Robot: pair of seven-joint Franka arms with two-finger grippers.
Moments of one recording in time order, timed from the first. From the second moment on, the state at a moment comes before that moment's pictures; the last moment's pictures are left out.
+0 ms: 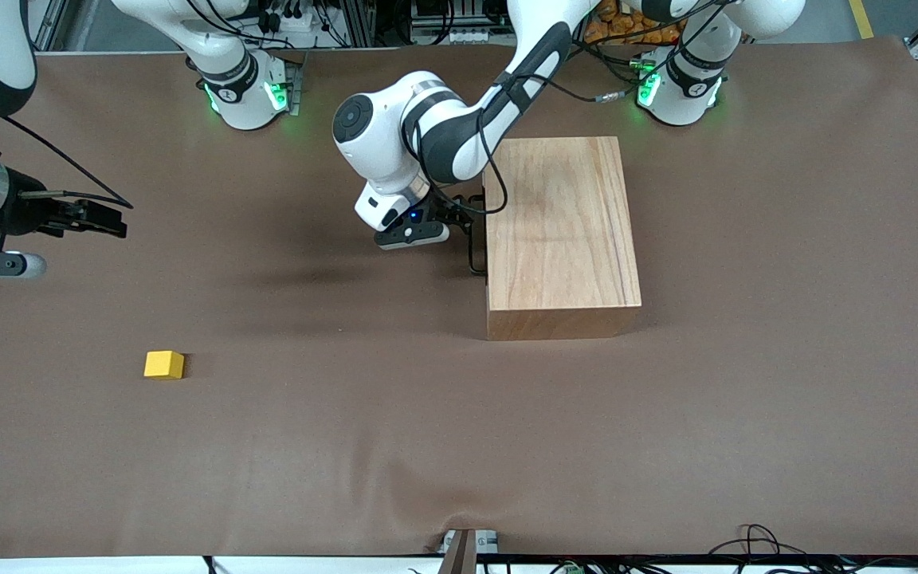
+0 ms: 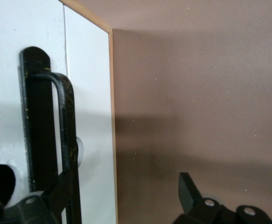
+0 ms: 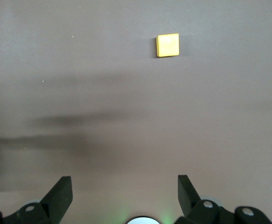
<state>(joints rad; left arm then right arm) -1.12 0.84 0.18 -1.10 0.07 1.70 -0.99 -0.01 0.09 0.00 -1.59 0.02 1.50 0.03</state>
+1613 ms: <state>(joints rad) -1.12 0.86 0.18 -1.10 0.07 1.72 -0.89 -0.01 0.09 0.01 -1.59 0.02 1.52 0.03</state>
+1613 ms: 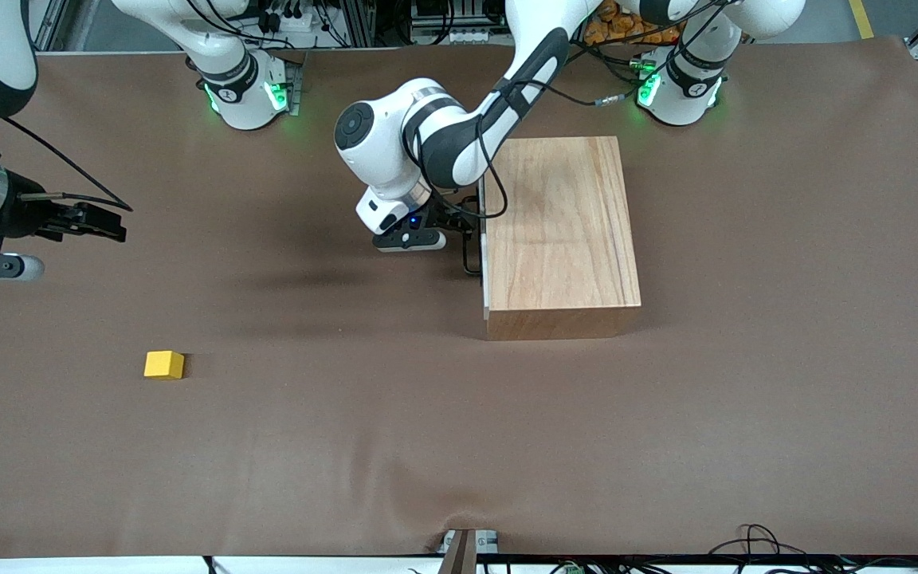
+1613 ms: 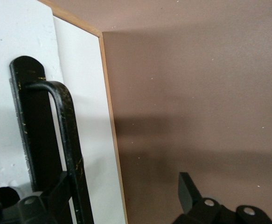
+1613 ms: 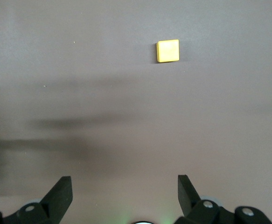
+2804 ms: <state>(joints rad) -1.12 0.86 0.15 -1.10 0.07 1.85 -0.89 -0.01 0.09 0.01 -1.60 0.02 1.50 0.03</state>
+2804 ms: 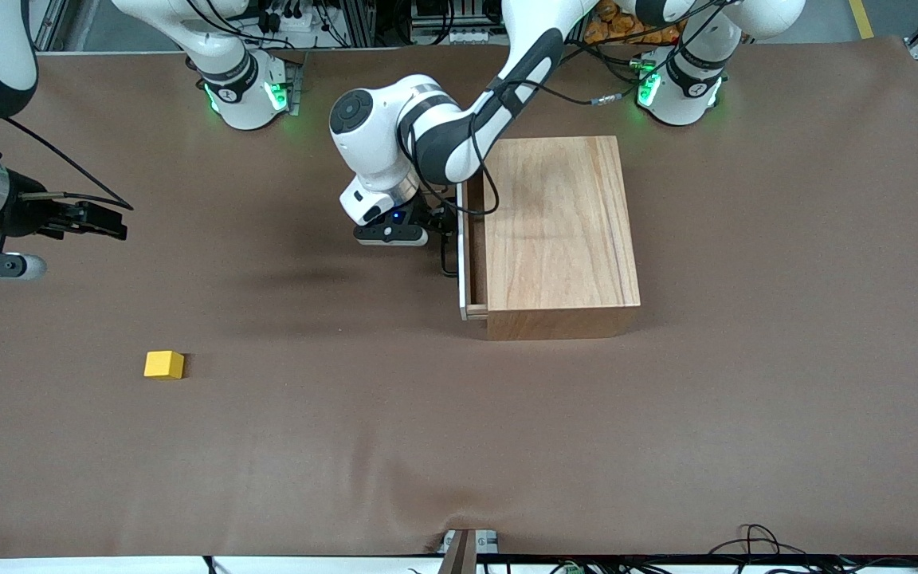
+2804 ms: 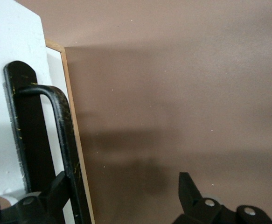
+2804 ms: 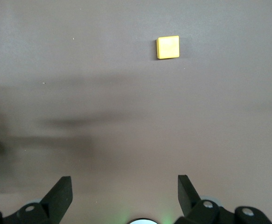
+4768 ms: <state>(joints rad) -1.12 0.92 0.14 -1.03 -0.07 2.12 -0.94 -0.01 0.09 0.01 -1.60 0.02 1.49 0.03</state>
